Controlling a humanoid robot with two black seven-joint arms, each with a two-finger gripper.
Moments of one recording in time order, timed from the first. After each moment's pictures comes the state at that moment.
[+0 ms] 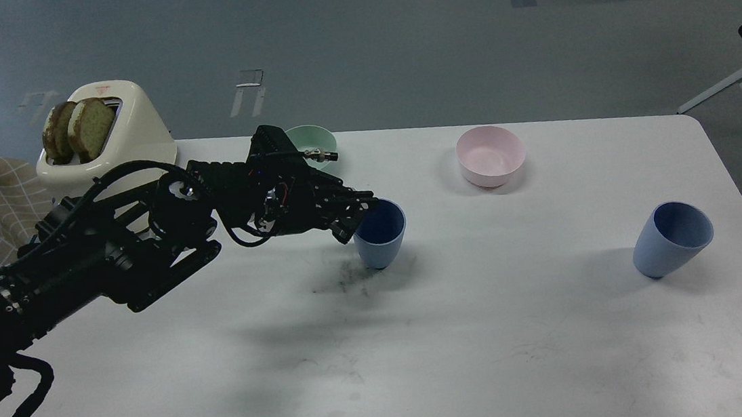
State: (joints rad) left arm -0.93 0.34 -0.36 -0.98 2.15 -0.19 -0.47; right arm 0.56 -0.41 1.66 0.93 -0.71 0.49 0.07
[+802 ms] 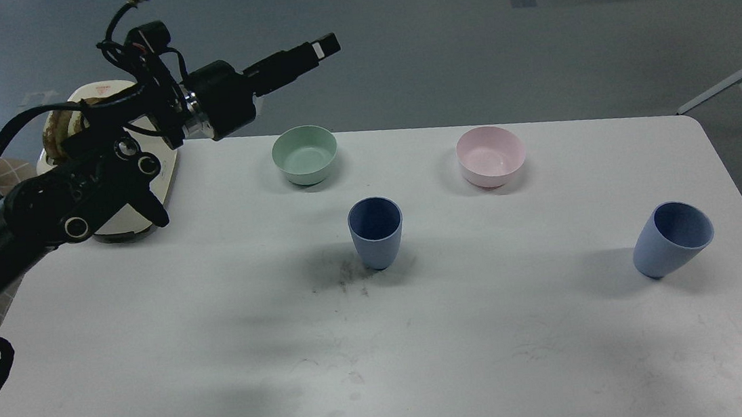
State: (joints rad) left arm -0.95 0.47 -0.62 -0.97 1.16 -0.19 -0.49; right arm 0.27 -0.70 1.65 1.25 -0.99 0.49 0.08
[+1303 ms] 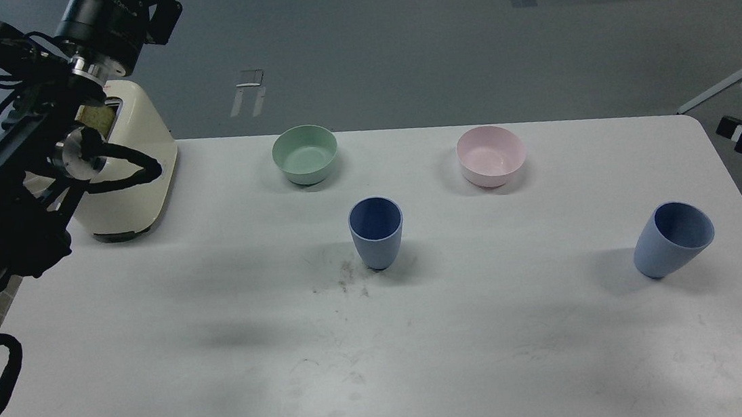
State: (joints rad) left arm -0.90 0.46 -0.85 -0.84 0.38 -0.21 -0.49; right arm 0.06 -0.84 1.52 1.49 -1.87 0.49 0.21
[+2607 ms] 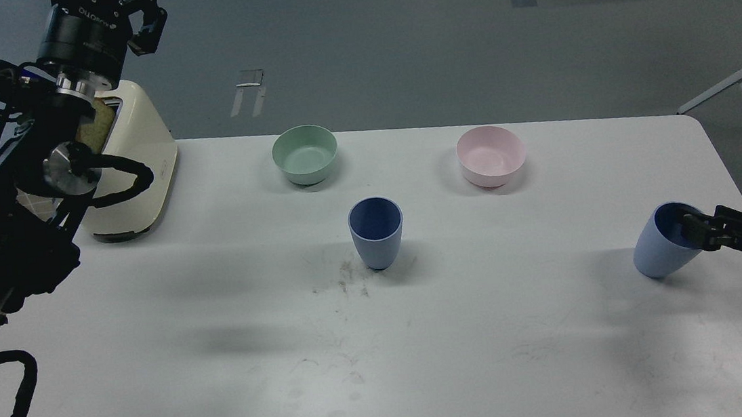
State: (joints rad) left arm -0.82 0.43 -0.97 -0.84 0.31 -0.29 -0.49; right arm 0.08 -0.63 1.36 1.33 -2.16 0.43 0.15
